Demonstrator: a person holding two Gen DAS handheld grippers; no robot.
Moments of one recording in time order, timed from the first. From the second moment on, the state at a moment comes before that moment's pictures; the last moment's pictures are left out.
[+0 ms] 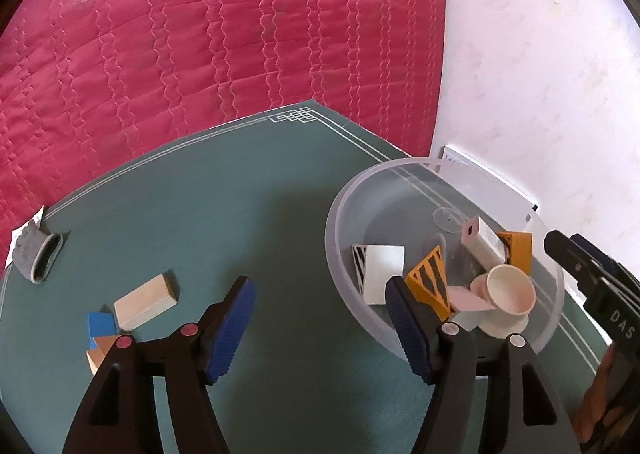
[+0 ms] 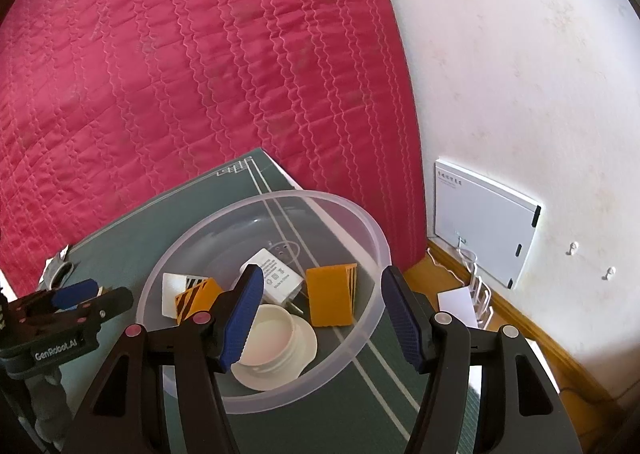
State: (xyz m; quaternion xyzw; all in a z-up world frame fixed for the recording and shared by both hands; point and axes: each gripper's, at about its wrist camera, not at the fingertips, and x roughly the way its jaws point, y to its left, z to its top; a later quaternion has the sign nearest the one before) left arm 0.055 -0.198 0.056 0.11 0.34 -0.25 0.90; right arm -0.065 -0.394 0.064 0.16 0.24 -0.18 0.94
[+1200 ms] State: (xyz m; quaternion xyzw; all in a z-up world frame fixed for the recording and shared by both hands) left arm 0.065 -0.037 0.045 0.07 0.36 -0.08 0.93; right arm -0.067 -0.355 0.079 0.09 0.24 -0.17 0.95
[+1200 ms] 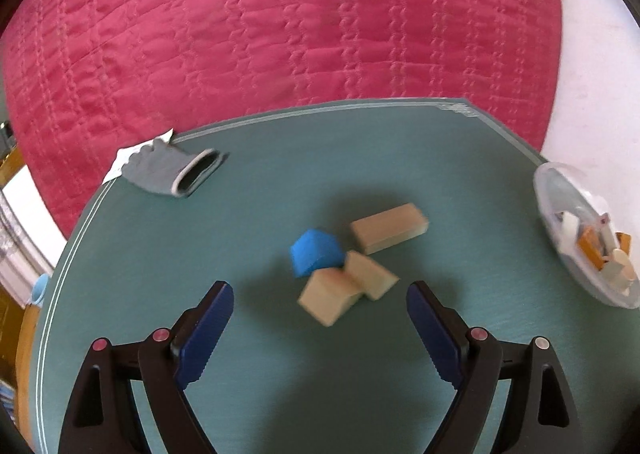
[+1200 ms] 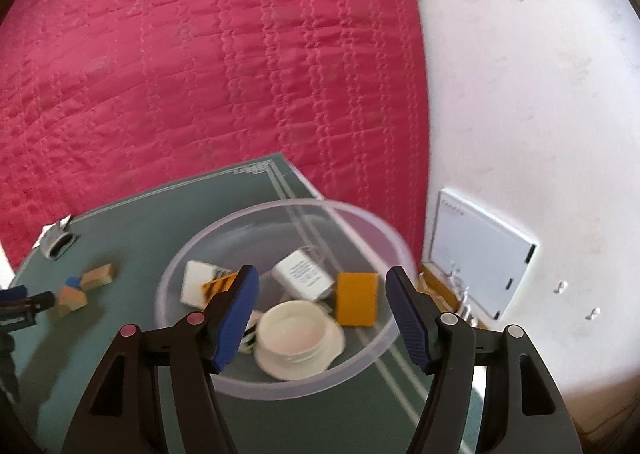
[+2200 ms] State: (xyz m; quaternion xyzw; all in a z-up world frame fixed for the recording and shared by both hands) left arm 0.084 -0.045 0.016 0.09 0.40 -0.13 0.90; right arm -0.063 -0.271 0.066 0.04 0.29 -0.03 0.96
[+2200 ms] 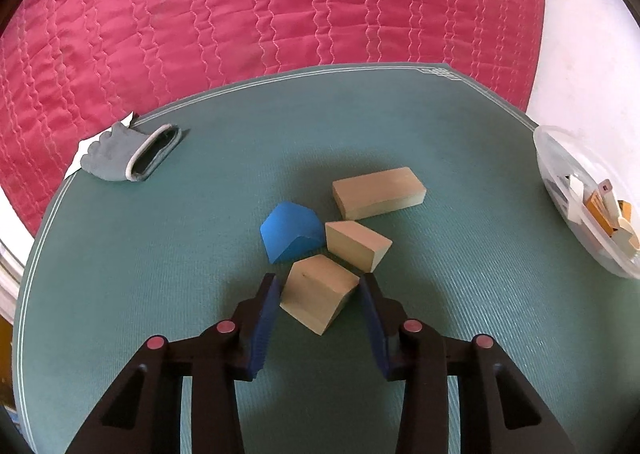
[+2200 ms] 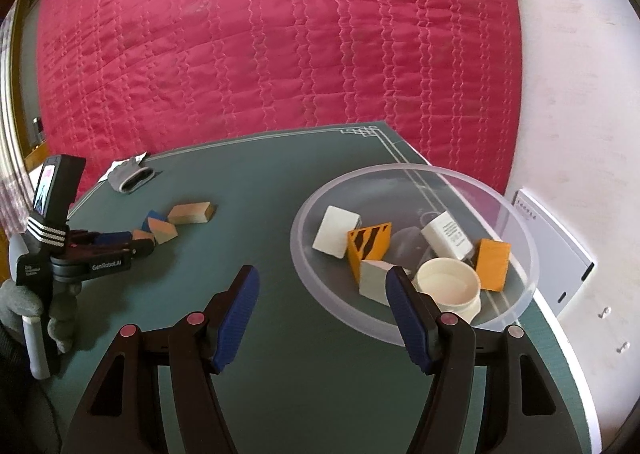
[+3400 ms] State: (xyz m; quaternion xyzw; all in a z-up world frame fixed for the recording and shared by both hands) left arm 0.057 0.009 0.019 0.03 0.41 -0.05 0.91; right arm 0.002 -0.187 0.046 0.03 0.37 0.07 0.93
